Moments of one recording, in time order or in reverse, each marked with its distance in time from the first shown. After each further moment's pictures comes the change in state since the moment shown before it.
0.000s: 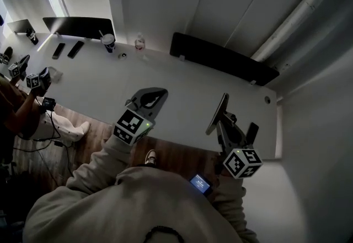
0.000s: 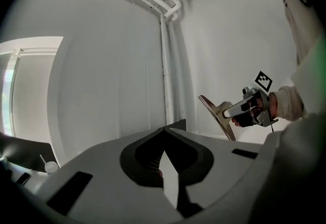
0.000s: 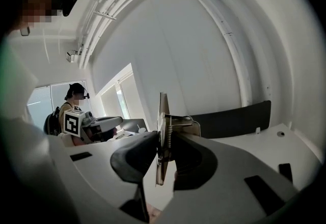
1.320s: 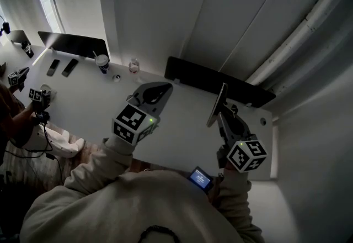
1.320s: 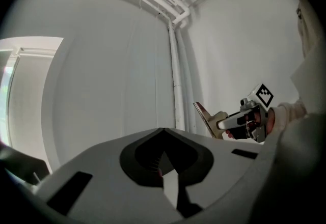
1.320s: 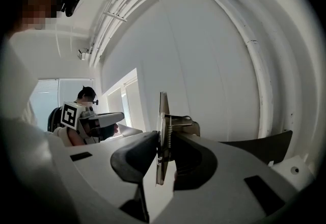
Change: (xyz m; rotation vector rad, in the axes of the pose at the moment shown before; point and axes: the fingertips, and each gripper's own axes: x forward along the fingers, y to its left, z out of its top) left arm 0.077 0.078 0.086 -0.033 -0.082 0.042; right arm 0.100 -0.025 0.114 -0.120 -0.081 0.087
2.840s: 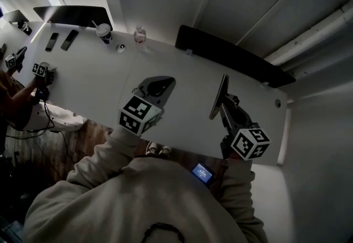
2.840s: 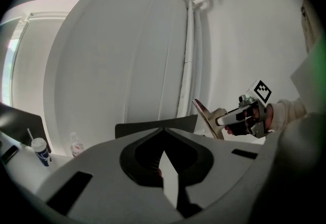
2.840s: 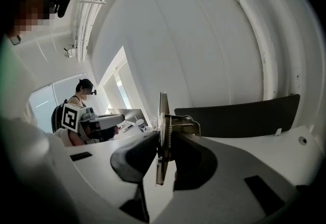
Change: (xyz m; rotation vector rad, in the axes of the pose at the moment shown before) left arm 0.020 0.018 -0.133 -0.183 0.223 0.007; right arm 0.052 -0.030 -0.105 0.140 0.249 0.027
